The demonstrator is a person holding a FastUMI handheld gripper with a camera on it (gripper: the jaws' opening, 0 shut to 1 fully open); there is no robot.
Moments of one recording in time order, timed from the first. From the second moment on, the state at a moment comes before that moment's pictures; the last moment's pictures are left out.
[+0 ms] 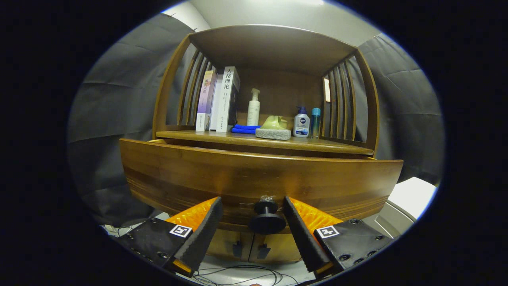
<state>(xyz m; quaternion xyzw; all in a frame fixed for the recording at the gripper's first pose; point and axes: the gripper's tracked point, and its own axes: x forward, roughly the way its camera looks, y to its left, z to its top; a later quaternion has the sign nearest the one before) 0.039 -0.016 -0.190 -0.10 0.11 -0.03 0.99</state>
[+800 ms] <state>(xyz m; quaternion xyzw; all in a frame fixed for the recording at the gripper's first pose) 0.091 -0.018 -0.193 -0.12 0.11 -0.04 0.99</state>
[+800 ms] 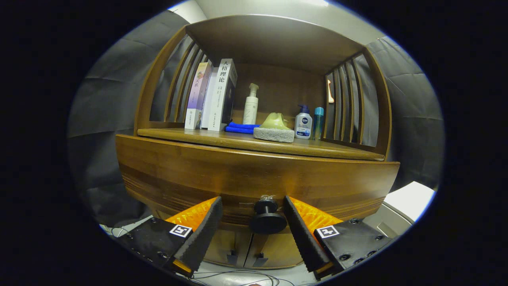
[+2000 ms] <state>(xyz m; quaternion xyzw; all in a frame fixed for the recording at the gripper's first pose) 0.102 -0.015 -0.154 -0.03 0.09 -0.03 1.00</state>
